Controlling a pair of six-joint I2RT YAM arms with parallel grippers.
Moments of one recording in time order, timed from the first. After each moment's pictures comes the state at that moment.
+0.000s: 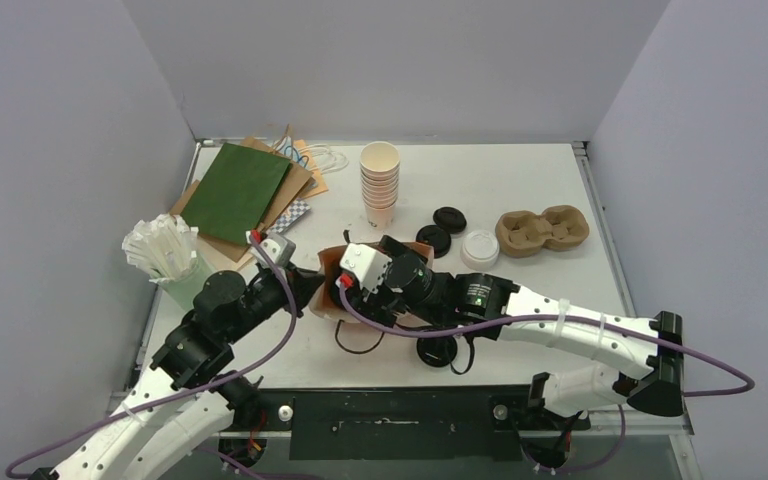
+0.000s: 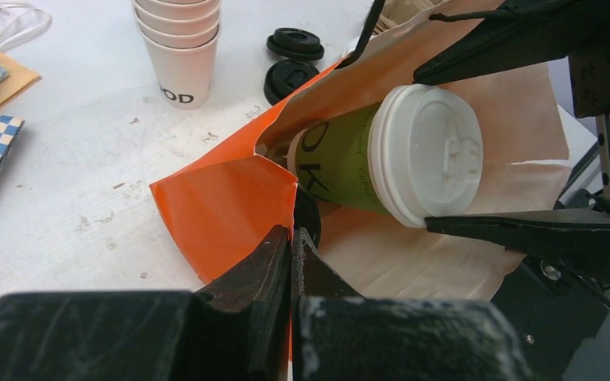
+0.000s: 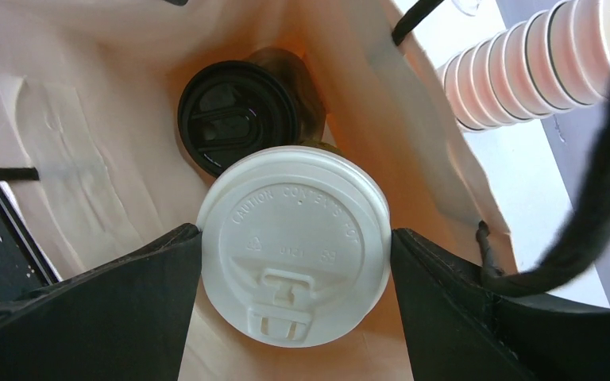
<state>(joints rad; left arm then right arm) -0.67 0.53 0.67 -0.34 0.06 -0.24 1.22 1.30 1.23 -0.53 0.33 -0.25</state>
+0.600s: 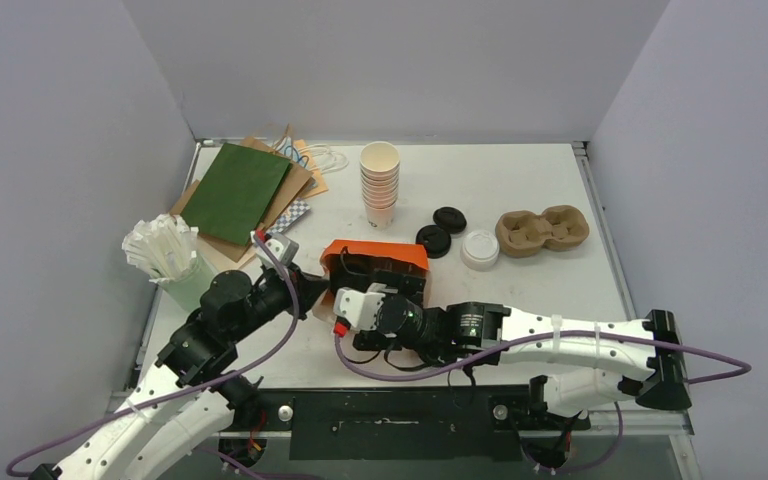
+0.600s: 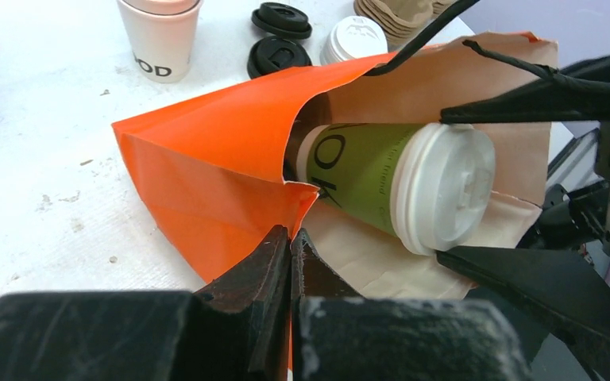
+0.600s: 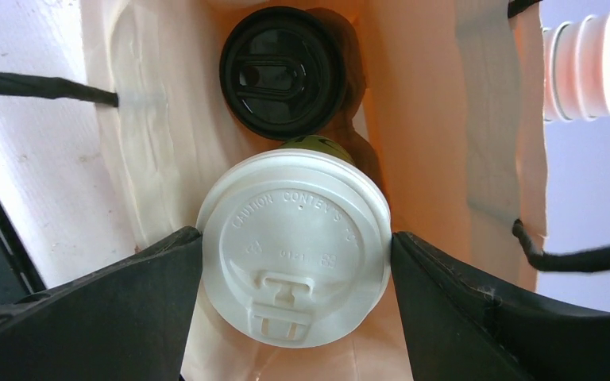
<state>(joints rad) -0.67 0.55 0.63 -0.33 0.11 -0.31 1.37 1.28 1.12 -0.55 0.50 -0.35</state>
